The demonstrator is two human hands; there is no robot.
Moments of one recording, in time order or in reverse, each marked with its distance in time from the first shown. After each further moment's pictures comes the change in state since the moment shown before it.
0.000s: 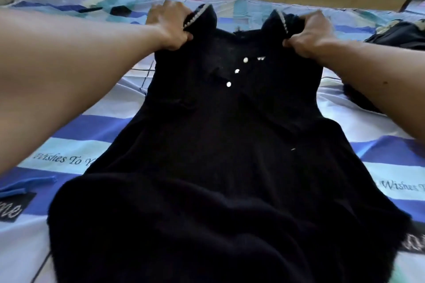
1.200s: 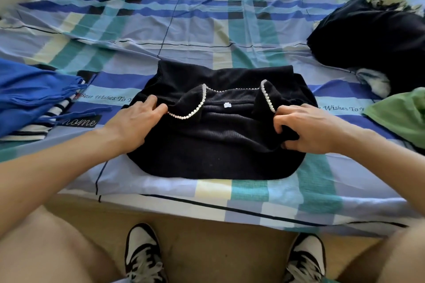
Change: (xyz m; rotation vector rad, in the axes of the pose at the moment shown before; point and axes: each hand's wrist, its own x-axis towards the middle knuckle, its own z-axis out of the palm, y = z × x) left_hand -0.352 -0.003 -0.044 0.202 -0.381 0.223; right_hand -0.305 0.094 -0.069 -0.587 -0.608 -0.770
